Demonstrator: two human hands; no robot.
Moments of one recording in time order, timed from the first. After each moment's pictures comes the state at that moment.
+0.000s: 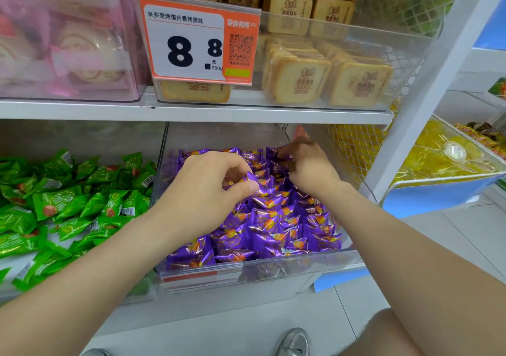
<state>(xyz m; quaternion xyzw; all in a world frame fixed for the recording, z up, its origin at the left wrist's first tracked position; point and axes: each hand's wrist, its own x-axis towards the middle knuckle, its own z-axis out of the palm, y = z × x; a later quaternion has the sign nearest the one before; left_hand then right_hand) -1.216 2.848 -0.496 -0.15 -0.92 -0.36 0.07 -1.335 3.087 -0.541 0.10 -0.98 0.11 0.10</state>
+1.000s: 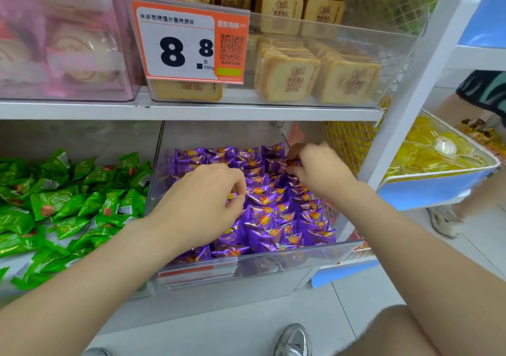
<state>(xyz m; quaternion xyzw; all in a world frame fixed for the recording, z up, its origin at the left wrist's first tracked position) -1.207 2.850 -0.505 -0.20 -0.95 -0.22 0.06 -1.313 3.110 -0.526 0.11 -0.99 0.02 0.09</state>
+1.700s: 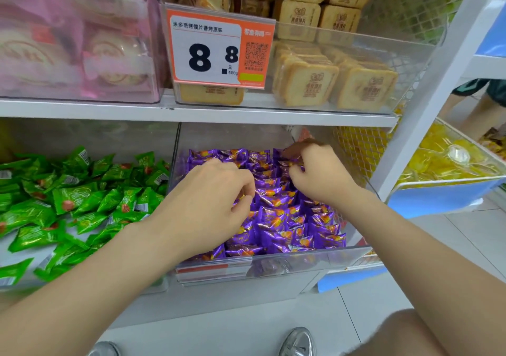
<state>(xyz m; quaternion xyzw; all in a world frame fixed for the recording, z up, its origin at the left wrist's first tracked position) -1.197 2.833 -0.500 -0.25 -0.94 -0.20 0.11 -1.287 3.073 -0.506 0.13 -0.98 0.12 0.12</state>
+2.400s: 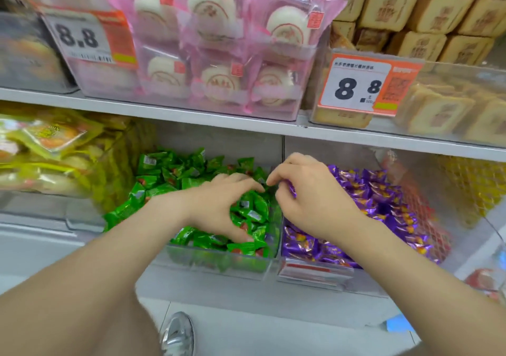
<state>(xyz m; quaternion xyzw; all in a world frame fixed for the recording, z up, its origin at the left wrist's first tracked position) -1.198 2.668 -0.525 -0.17 -0.97 -0.13 -0.13 -1.217 2.896 -0.487 0.35 -0.91 0.20 0.11</state>
